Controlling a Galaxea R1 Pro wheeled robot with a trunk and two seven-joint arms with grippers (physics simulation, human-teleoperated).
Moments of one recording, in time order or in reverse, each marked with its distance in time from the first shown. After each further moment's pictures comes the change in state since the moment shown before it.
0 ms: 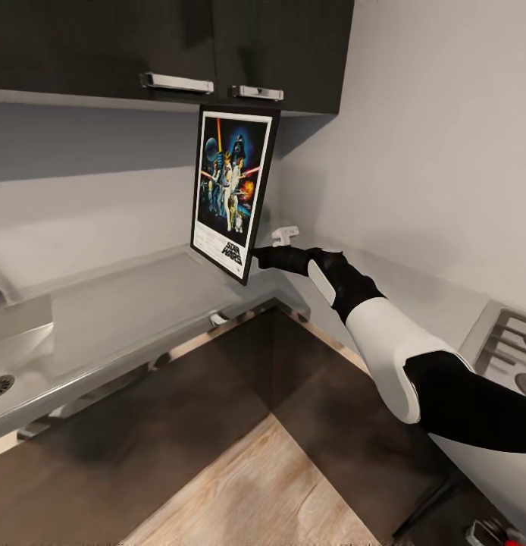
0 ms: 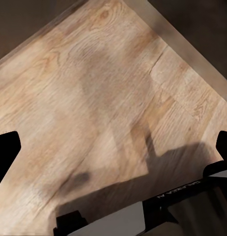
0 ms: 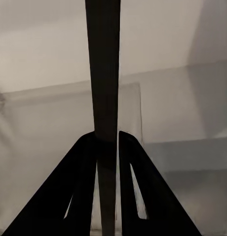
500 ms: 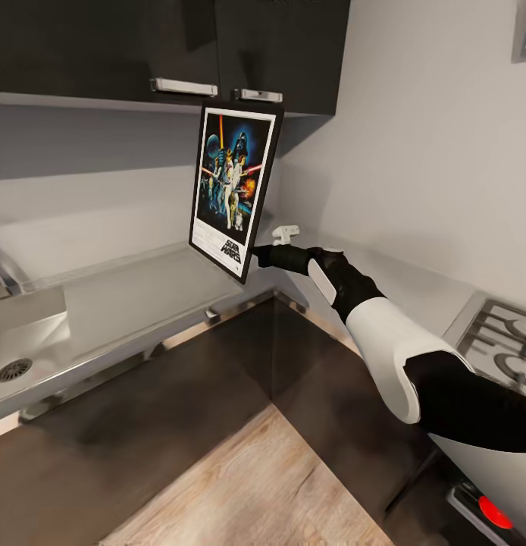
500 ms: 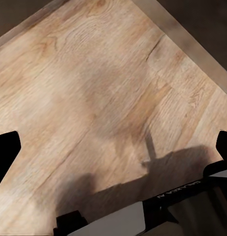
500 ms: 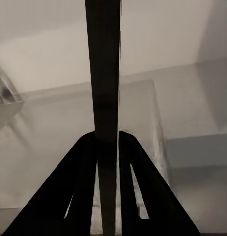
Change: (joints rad) left arm 0.000 0.000 0.000 0.000 0.000 0.000 0.000; right arm 0.000 0.000 -0.003 -0.003 -0.027 0.002 0.001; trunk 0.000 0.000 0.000
